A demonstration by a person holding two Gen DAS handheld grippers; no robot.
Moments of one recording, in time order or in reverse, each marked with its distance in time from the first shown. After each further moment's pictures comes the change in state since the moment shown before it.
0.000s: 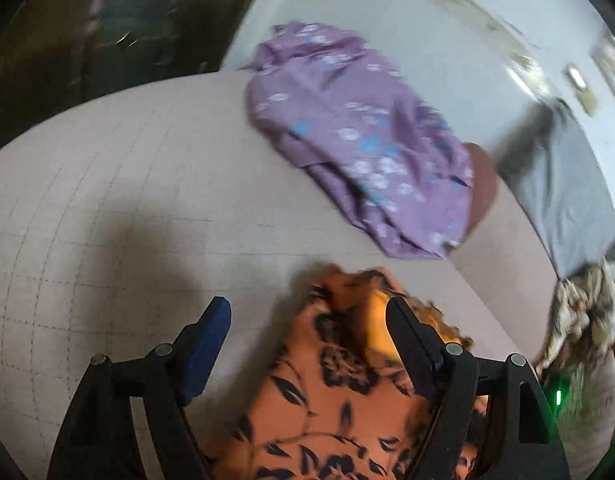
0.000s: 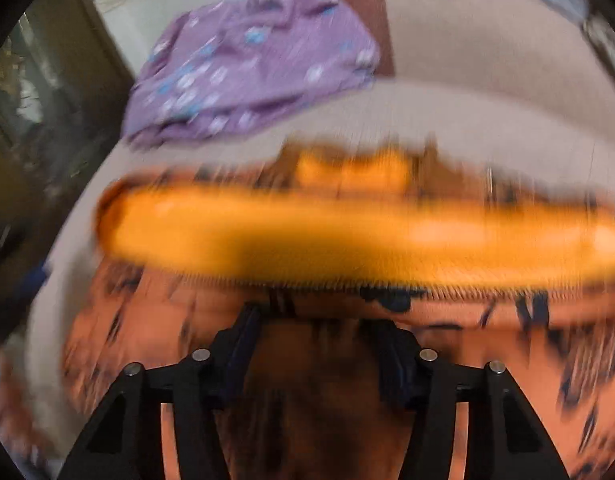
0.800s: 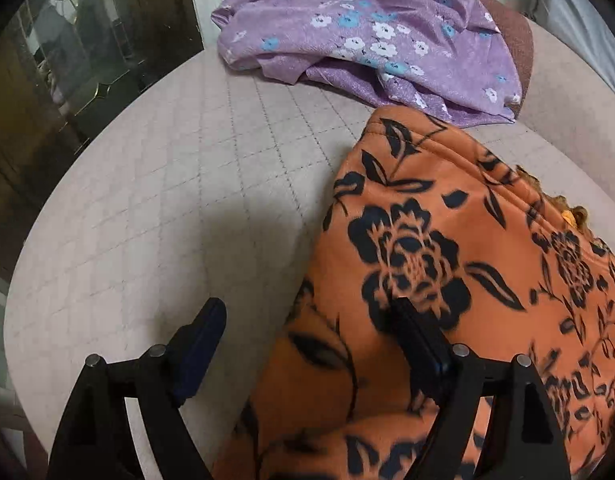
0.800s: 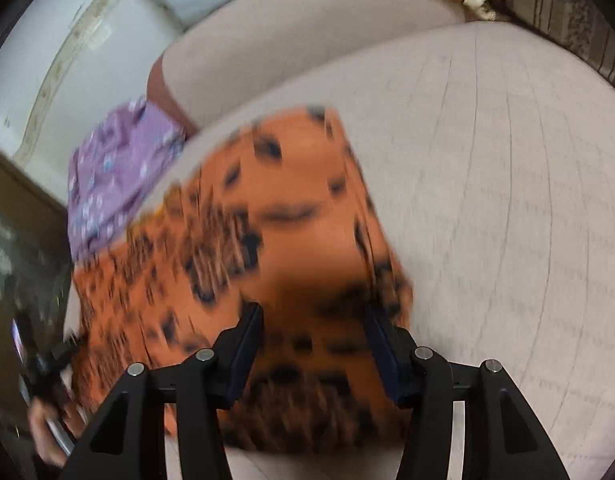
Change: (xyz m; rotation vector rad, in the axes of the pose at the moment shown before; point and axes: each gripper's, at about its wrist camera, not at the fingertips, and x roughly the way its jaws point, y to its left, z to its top) left arm 0.047 -0.045 -0.057 0.413 0.176 0.371; right arm -0.116 -0.203 -0.126 0.448 -0.083 -0.019
